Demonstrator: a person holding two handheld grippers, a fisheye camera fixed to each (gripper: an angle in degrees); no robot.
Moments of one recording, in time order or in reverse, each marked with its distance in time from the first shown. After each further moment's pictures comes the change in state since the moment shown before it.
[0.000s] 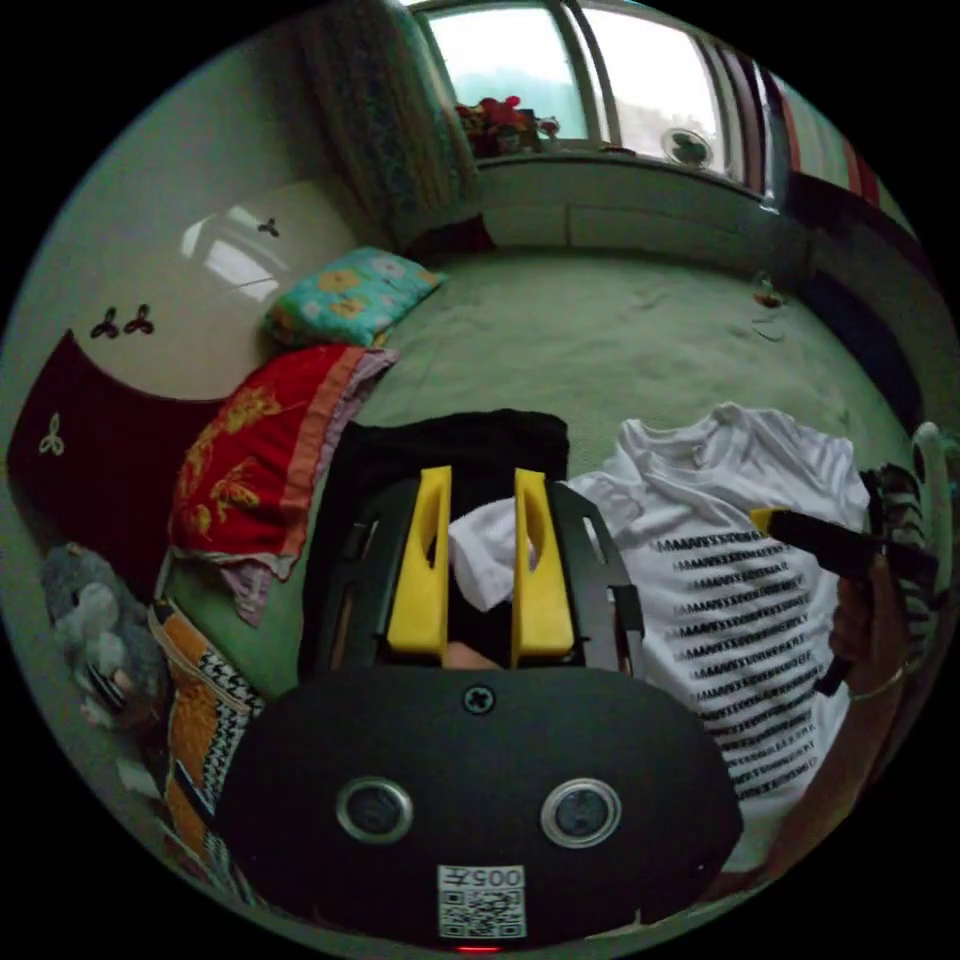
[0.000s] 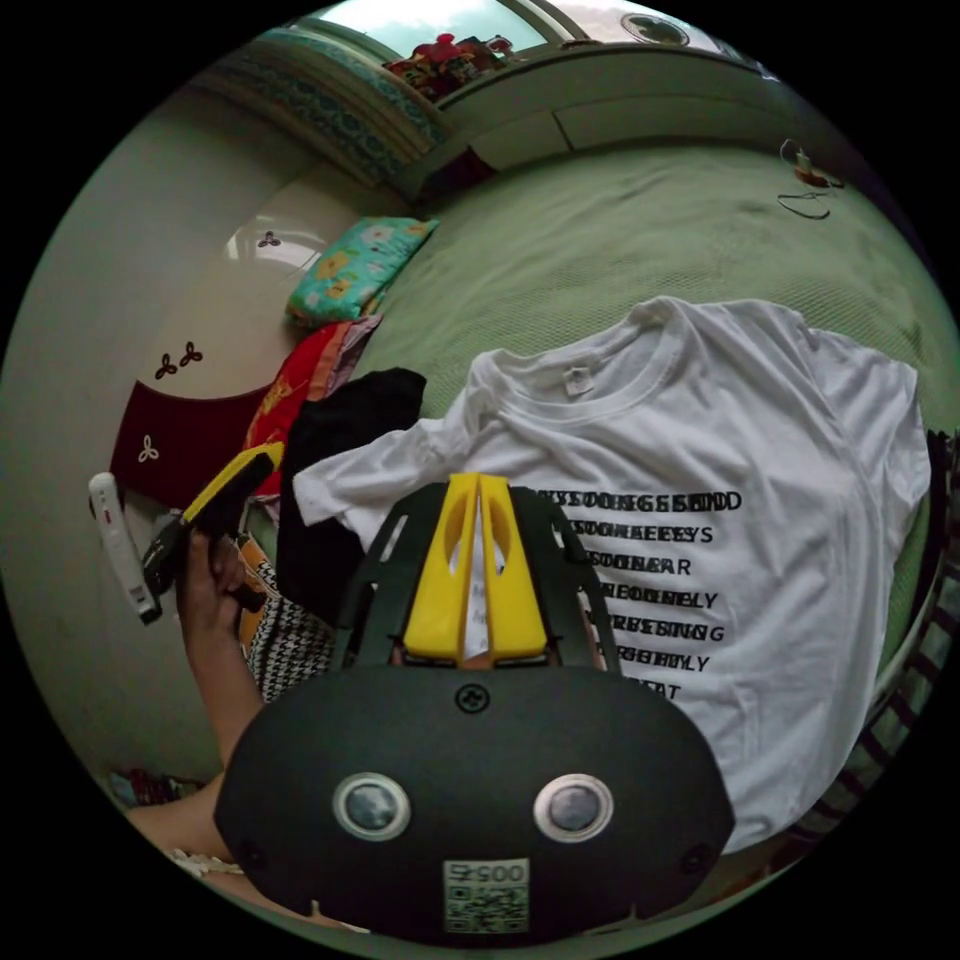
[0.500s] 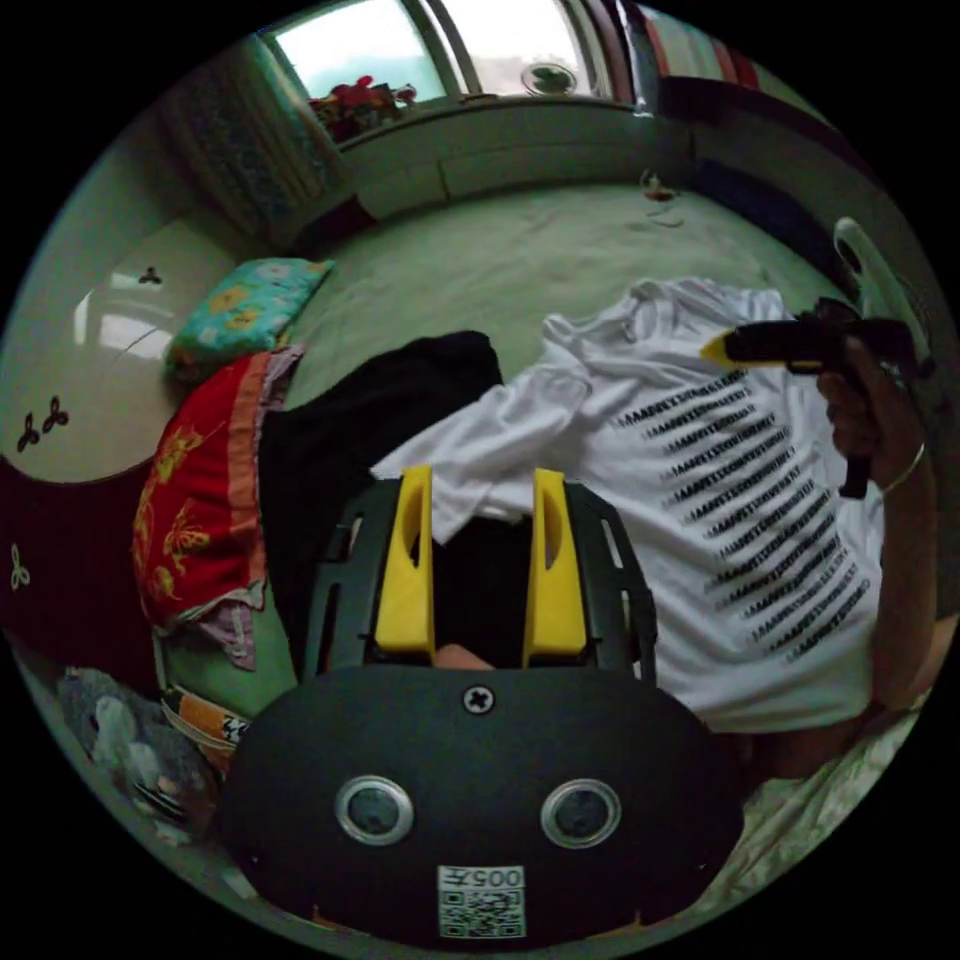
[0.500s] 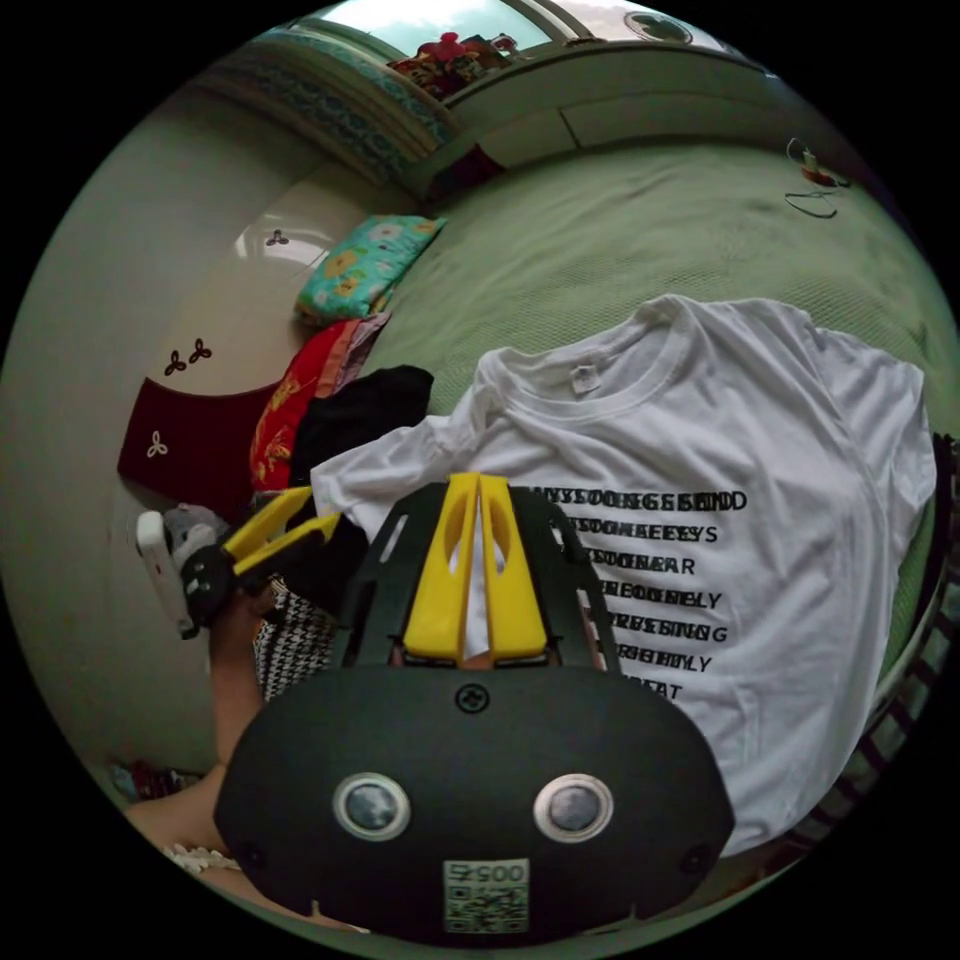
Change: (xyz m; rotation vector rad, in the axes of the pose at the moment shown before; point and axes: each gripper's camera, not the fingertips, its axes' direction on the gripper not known) left arm 0.003 0.032 0.012 -0.101 0.205 0.422; right arm 0.012 0.000 -0.001 -0.009 -0.024 -0.010
